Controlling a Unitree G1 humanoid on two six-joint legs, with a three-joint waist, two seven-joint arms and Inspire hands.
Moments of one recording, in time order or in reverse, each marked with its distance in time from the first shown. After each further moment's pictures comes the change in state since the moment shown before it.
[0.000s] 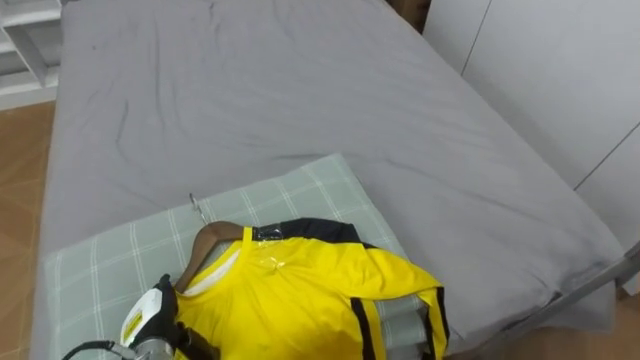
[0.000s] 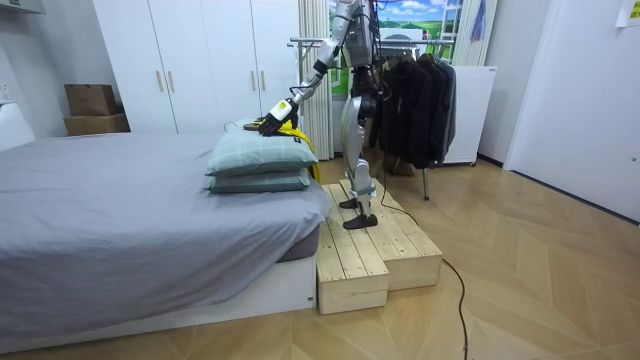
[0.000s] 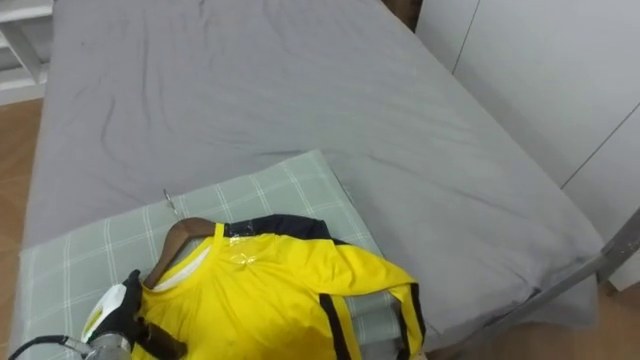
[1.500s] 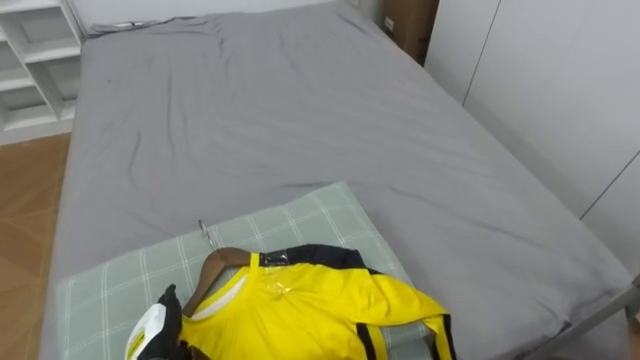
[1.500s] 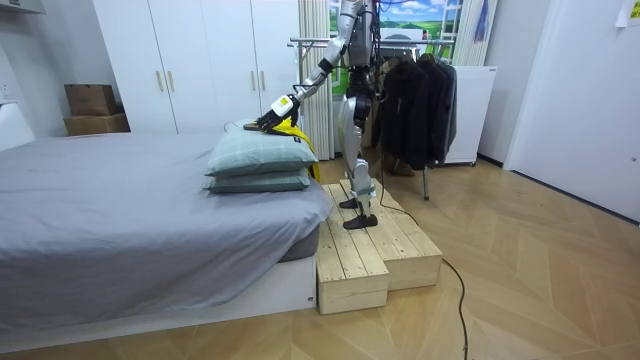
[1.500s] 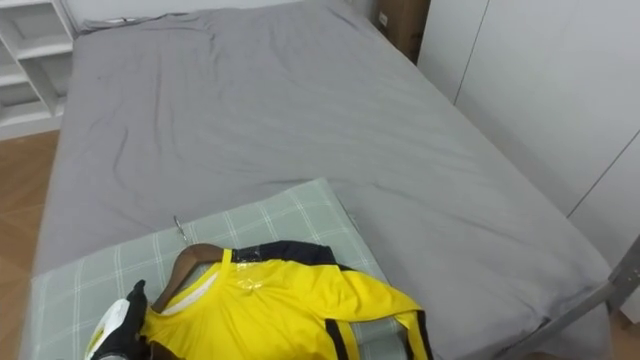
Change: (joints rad) left arm 0.171 -0.009 -0.007 -0.151 -0.014 -0.033 -0.037; right arm 0.090 0.005 -0.073 0.016 0.033 -0.003 -0.011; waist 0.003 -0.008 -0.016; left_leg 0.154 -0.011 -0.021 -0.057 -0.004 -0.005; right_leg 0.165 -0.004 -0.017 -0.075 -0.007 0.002
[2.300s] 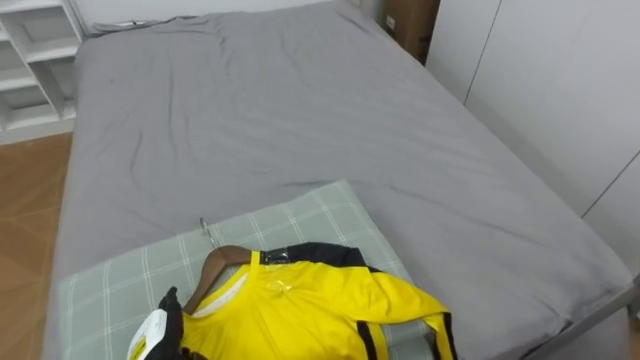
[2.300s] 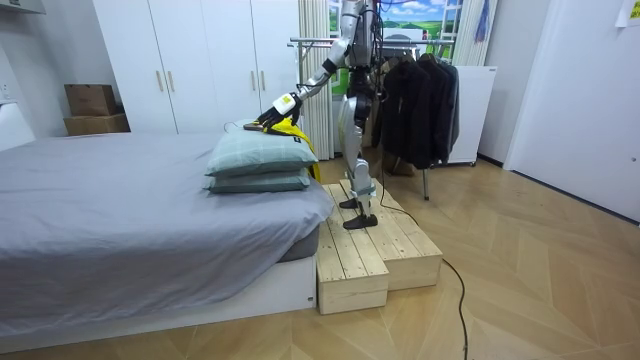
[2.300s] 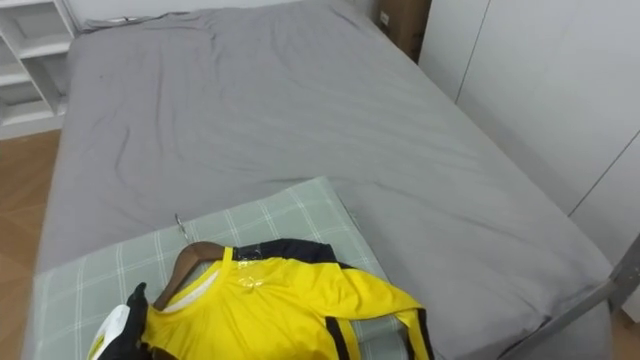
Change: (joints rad) left arm 0.071 -0.013 -0.001 -0.115 0.000 -0.015 0.036; right arm 0.010 0.004 -0.008 -0.007 -0.010 -0.012 0.001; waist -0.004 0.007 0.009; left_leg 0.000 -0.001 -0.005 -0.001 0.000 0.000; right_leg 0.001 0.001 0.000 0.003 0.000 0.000
